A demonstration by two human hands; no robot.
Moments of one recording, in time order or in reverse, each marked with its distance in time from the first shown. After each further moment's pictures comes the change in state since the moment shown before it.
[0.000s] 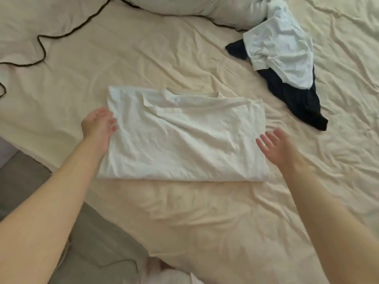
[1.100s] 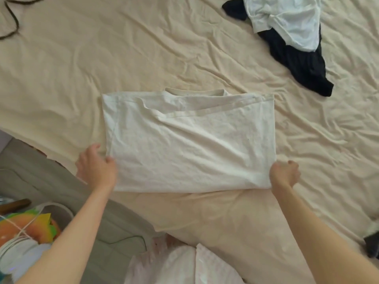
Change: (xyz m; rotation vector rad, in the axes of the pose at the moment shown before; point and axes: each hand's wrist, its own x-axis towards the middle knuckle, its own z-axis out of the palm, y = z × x) left_hand -0.073 -0.108 -0.081 1.137 0.217 0.279; right_hand -0.038 0.097 -0.110 -1.016 0.748 -0.151
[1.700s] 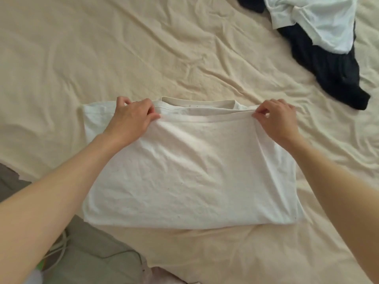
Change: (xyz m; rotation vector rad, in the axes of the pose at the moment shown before) left_hand 0.107 0.135 0.066 0.188 -0.187 0.971; right_hand 0.056 -0.165 0.069 -0.406 -0.152 -1.239
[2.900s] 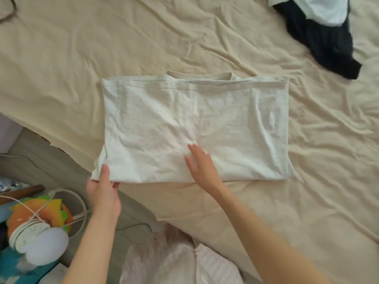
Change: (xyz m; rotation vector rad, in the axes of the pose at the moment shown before) left_hand -0.233 0.048 0.000 -1.316 0.664 -1.330; right_hand -0.206 -0.138 0.071 0.589 -0.520 0.153
